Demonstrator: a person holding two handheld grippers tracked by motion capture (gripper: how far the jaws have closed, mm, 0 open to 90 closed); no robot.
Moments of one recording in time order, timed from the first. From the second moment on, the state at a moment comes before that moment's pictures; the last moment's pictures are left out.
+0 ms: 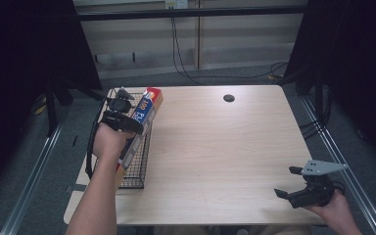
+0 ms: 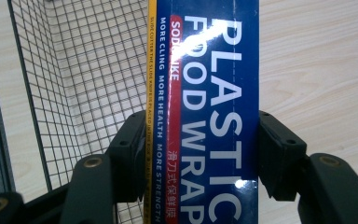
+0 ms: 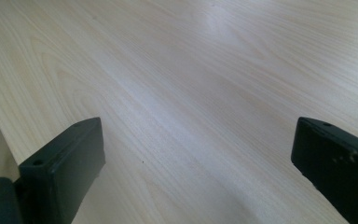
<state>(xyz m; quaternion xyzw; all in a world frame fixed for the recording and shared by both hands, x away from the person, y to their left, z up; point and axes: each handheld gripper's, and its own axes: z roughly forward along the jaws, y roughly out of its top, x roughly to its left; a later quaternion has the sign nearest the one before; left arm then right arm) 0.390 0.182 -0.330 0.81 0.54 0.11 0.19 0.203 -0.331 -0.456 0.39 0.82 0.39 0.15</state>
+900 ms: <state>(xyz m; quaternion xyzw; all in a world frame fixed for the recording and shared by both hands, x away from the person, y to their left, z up) 0.390 0.196 -0.338 0.78 0.59 0.11 0.18 0.203 -0.330 -0.457 0.39 0.82 0.39 0.15</state>
